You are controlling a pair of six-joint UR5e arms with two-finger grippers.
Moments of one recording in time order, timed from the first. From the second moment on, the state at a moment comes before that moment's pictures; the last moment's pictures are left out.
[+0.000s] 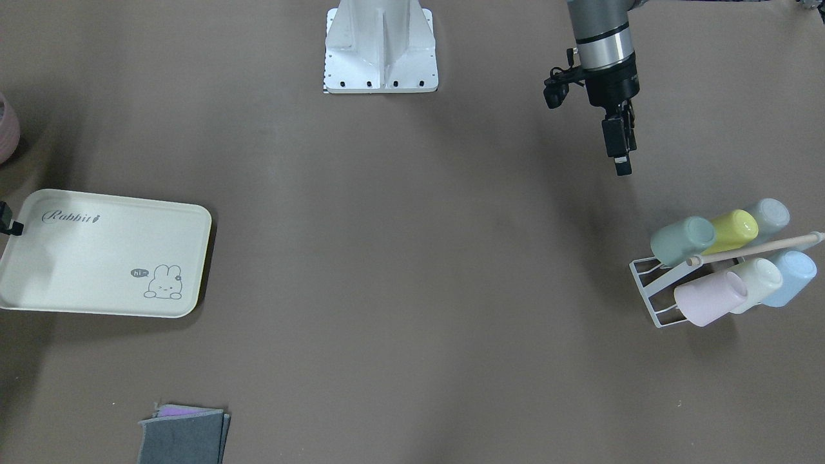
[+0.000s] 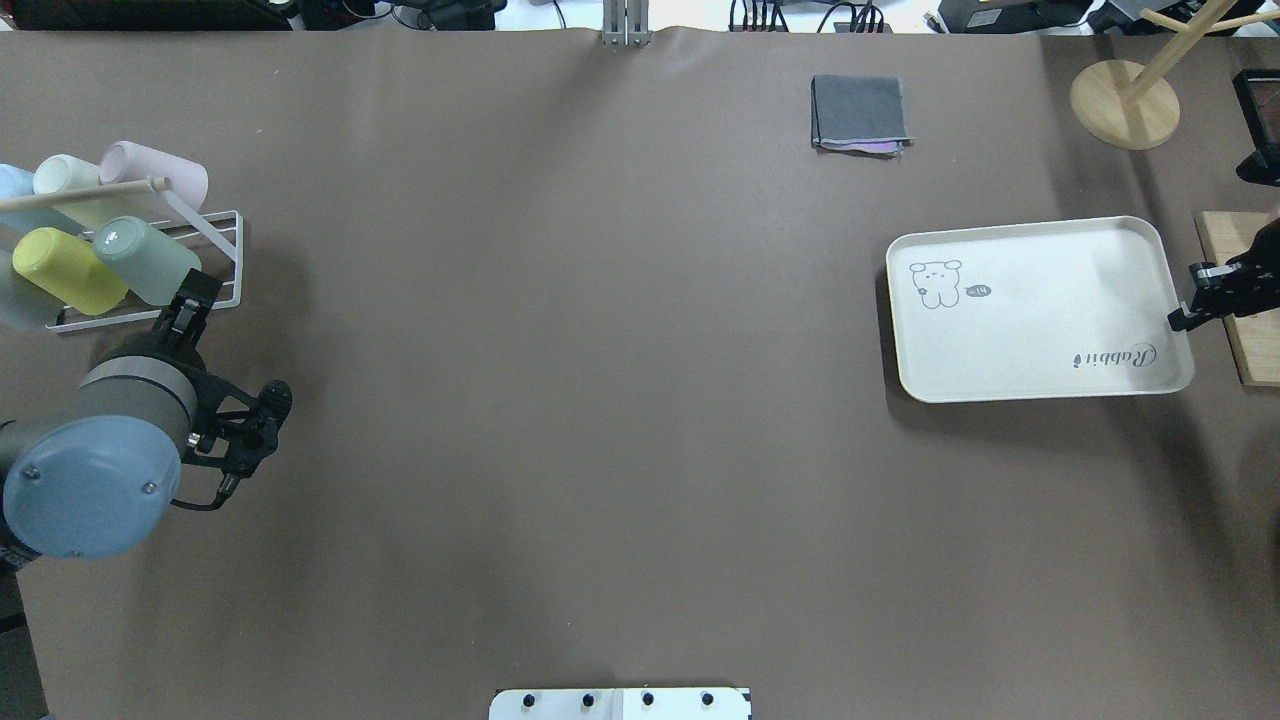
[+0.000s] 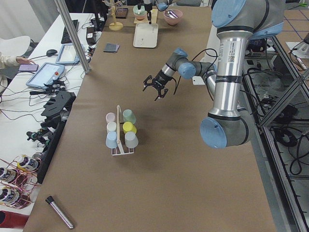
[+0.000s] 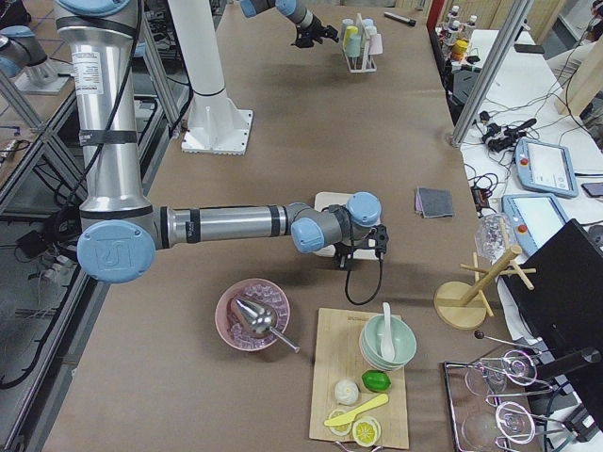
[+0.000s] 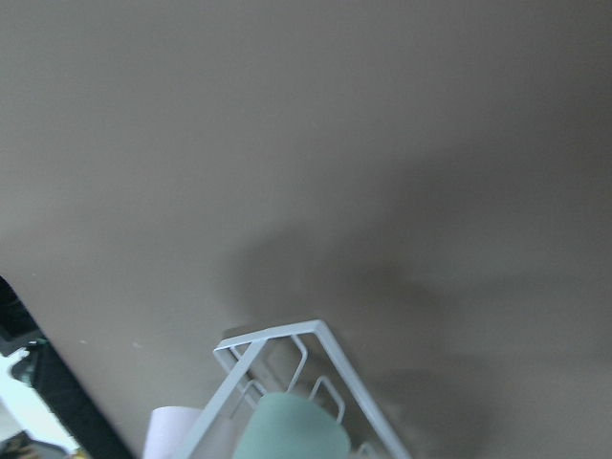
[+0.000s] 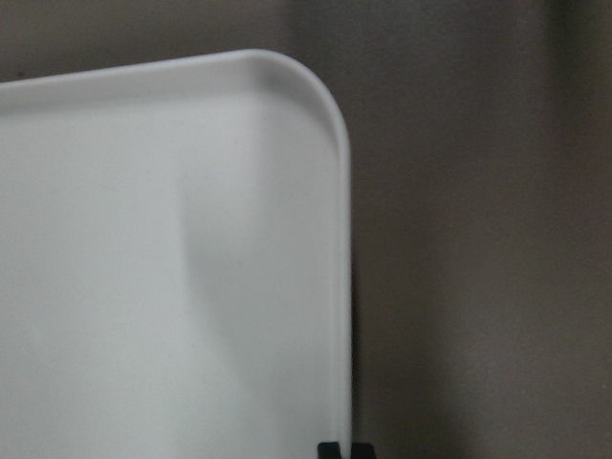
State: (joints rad) left arm -0.41 -1.61 -2.21 -1.39 -0.99 0.77; right arm 1.22 -1.54 1.59 -1.30 2.51 0.50
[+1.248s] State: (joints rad) left arm -0.33 -1.58 -1.89 -1.39 -0.53 0.88; right arm 0.94 -1.30 1.75 -1.29 2.49 0.96
